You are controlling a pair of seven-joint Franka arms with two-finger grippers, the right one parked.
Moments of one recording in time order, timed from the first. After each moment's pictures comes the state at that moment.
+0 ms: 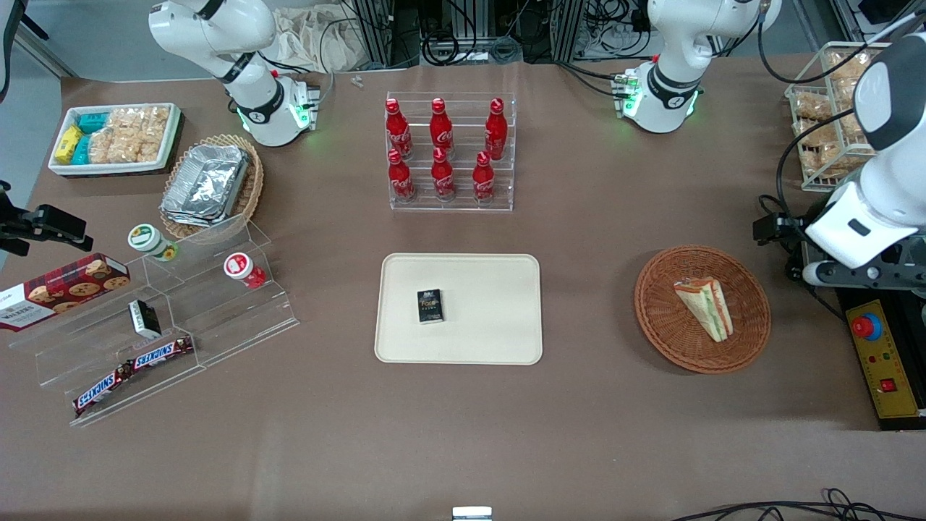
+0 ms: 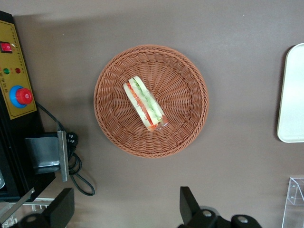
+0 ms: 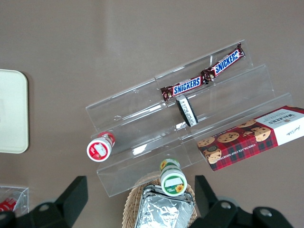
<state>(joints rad) -0.17 0.14 0.10 -1.57 0.05 1.62 0.02</state>
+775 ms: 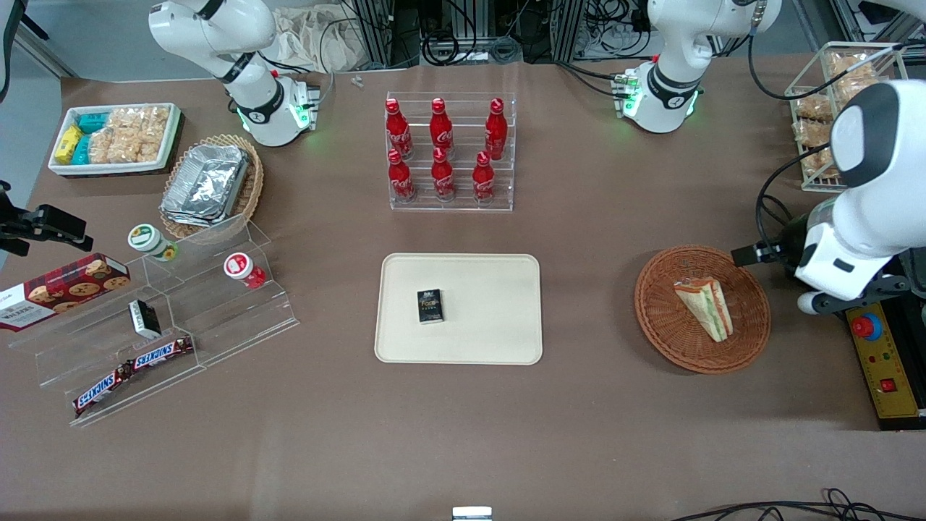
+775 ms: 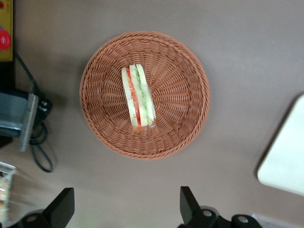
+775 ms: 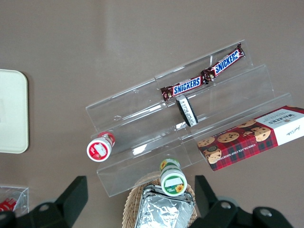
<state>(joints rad) -0.17 0.18 0.11 -1.67 0.00 1.71 -0.36</state>
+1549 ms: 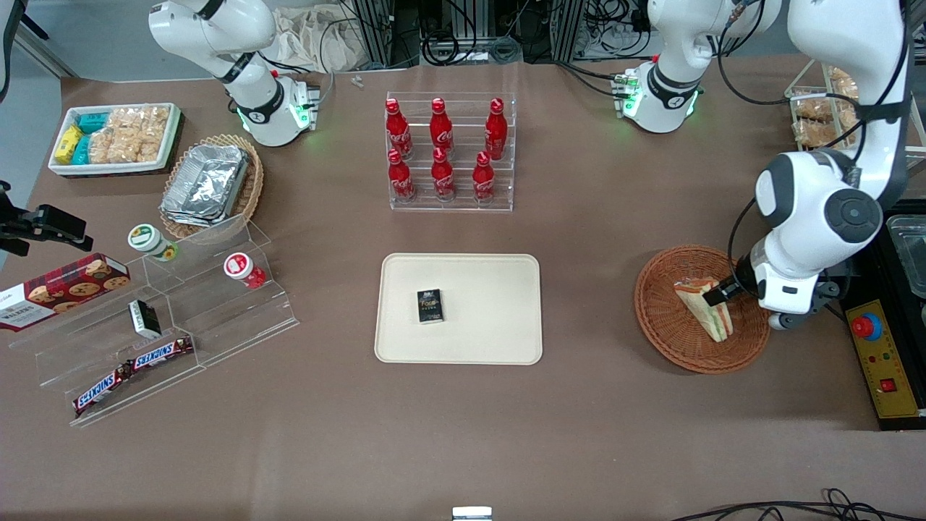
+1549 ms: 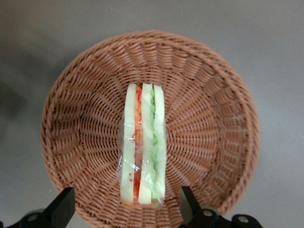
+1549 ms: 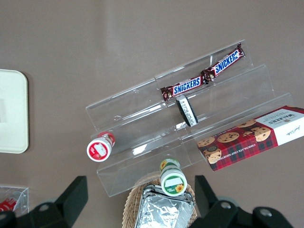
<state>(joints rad) -0.16 0.22 0.15 -2.12 0.00 2.34 -0.59</state>
